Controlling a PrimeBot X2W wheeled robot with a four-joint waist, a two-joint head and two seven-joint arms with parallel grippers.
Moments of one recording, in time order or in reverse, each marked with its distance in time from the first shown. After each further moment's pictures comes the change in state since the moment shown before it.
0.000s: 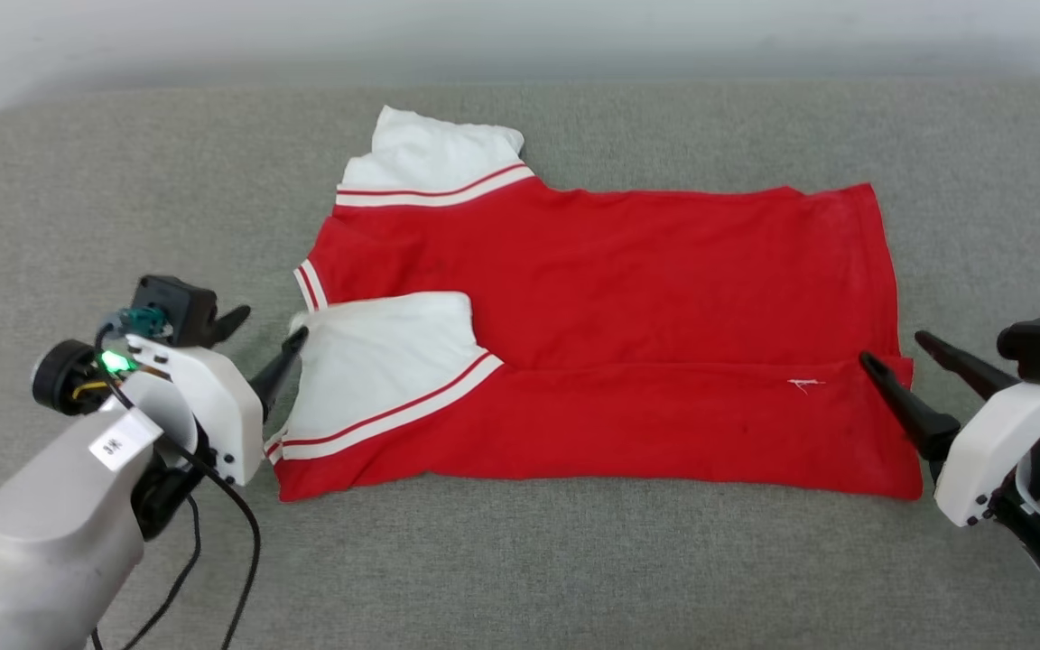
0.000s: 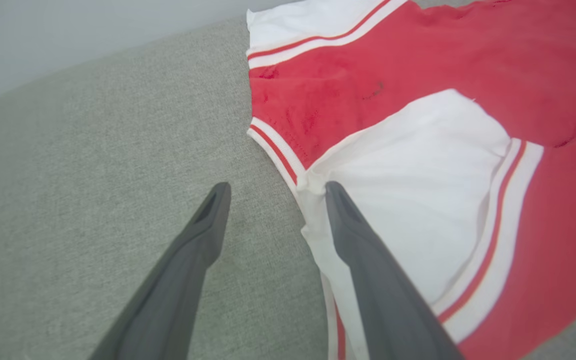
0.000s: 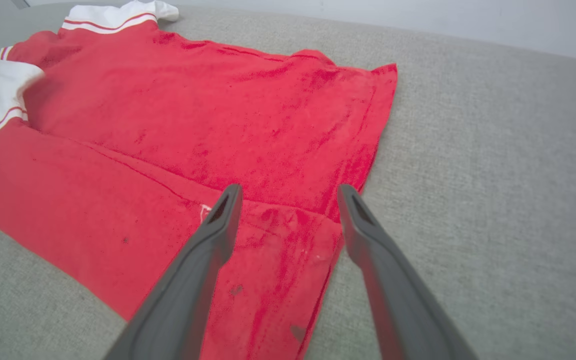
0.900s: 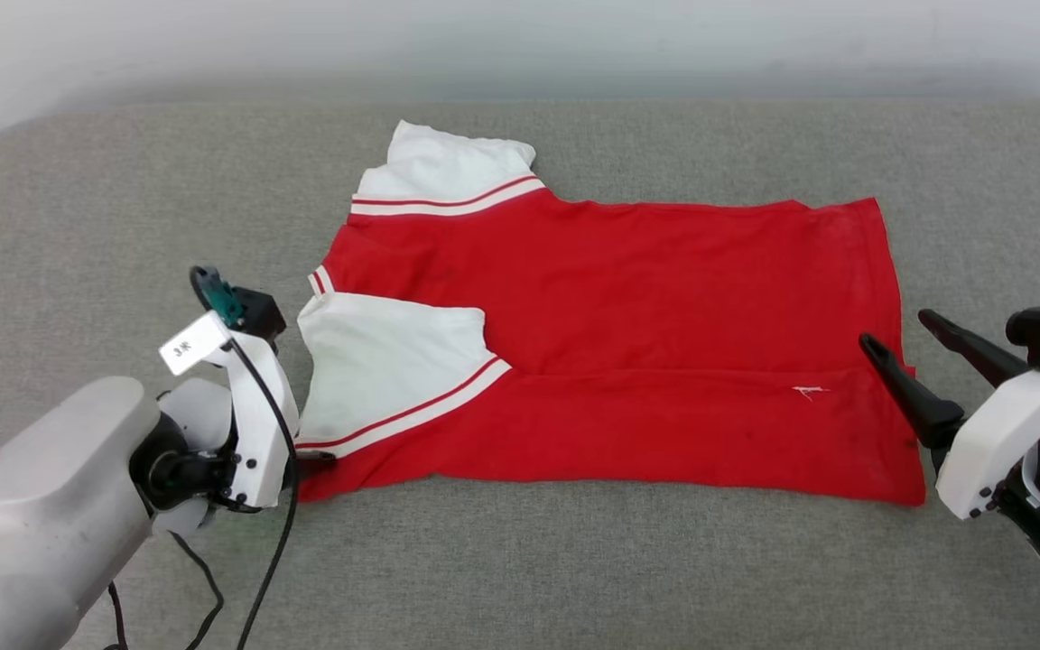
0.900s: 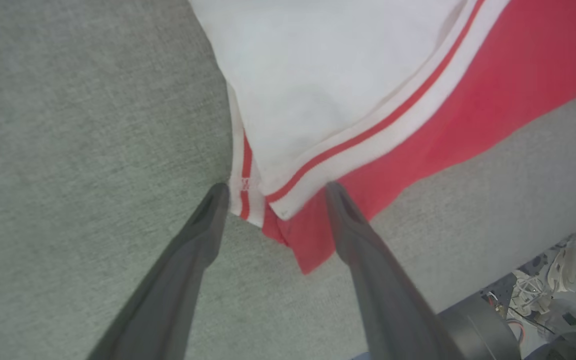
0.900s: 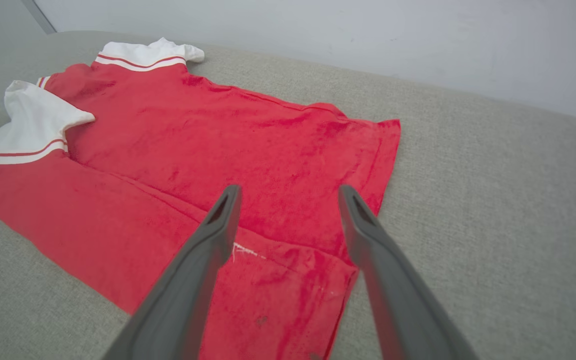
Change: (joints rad) left arm -0.107 0.071 -0.175 -0.149 -0.384 0.015 0.770; right arm 0.082 0.030 -0.171 -0.167 -0.100 0.000 0.097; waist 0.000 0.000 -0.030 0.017
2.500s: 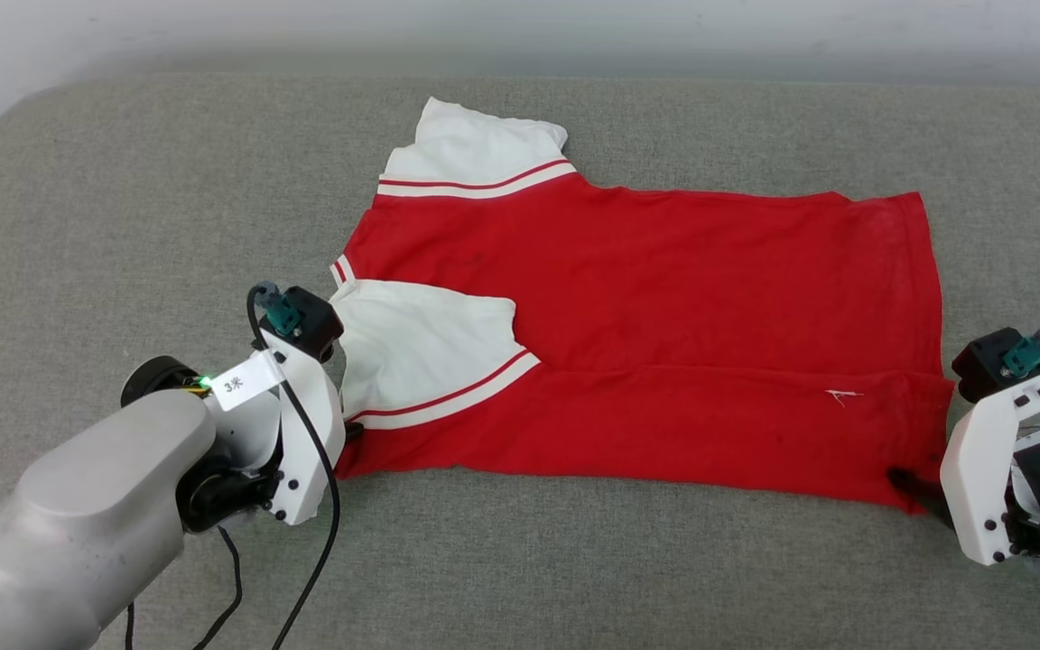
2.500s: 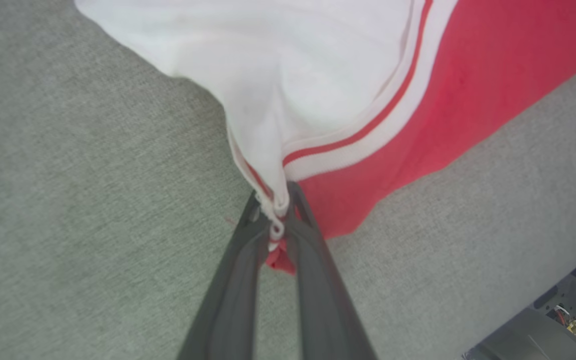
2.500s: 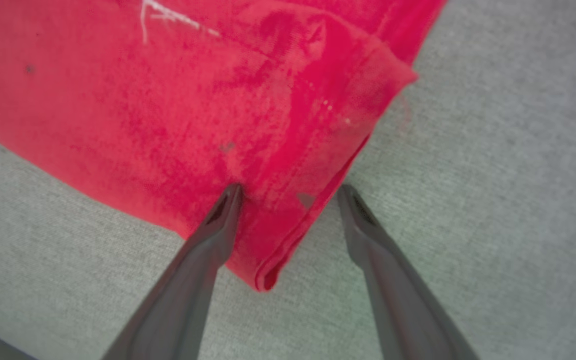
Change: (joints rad) left arm -0.049 0.003 -0.154 -0.093 0.101 -0.015 -0.225; right arm -0.041 -0.038 0.108 0.129 0.001 0.000 0.599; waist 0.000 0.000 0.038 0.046
